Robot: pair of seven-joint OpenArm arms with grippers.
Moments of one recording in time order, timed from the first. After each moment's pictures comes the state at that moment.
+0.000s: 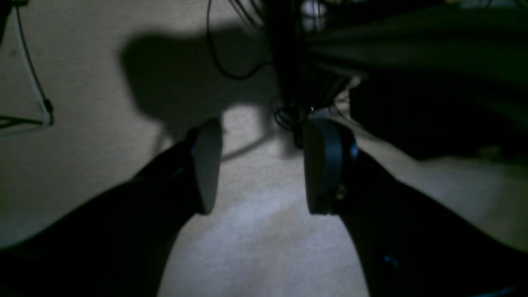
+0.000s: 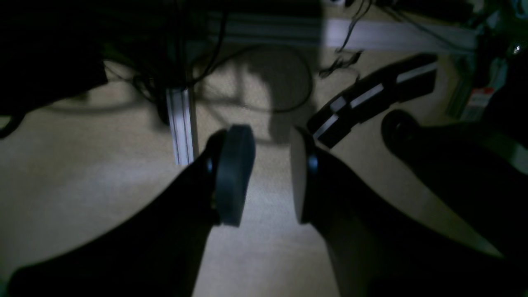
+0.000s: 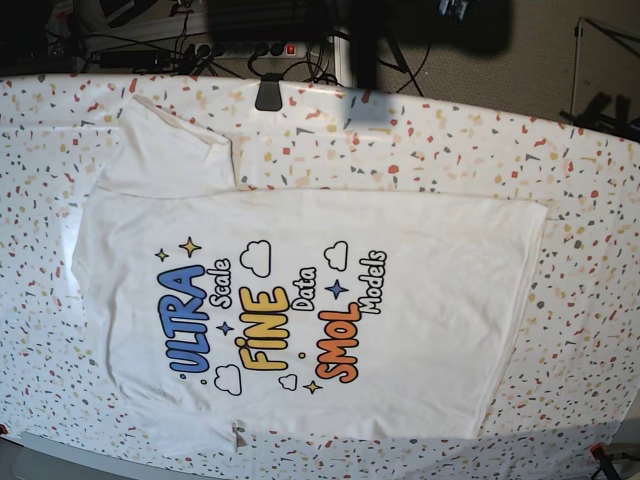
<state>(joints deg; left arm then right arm) 26.1 -7.6 9.6 38.5 -1.2 -10.0 -7.9 -39.0 16.2 -5.2 57.3 8.3 3.9 -4.0</state>
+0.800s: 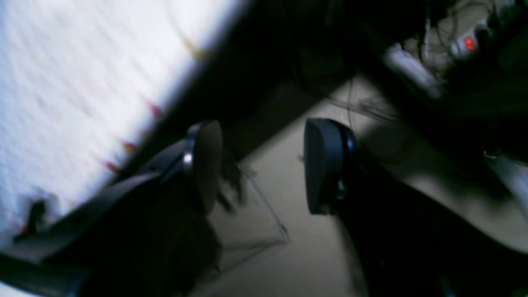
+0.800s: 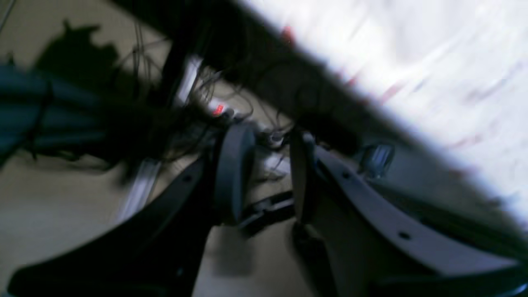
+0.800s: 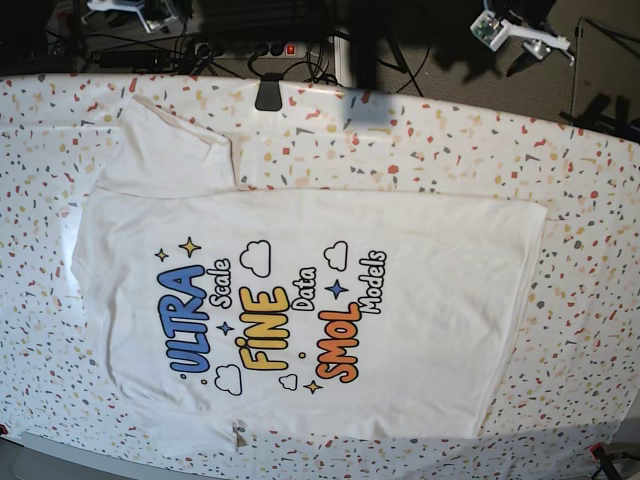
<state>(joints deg) 48.6 -26.5 9.7 106.8 25.2 -0.2 9.9 -66.1 24.6 3.8 124.1 -5.7 2.2 -23.0</state>
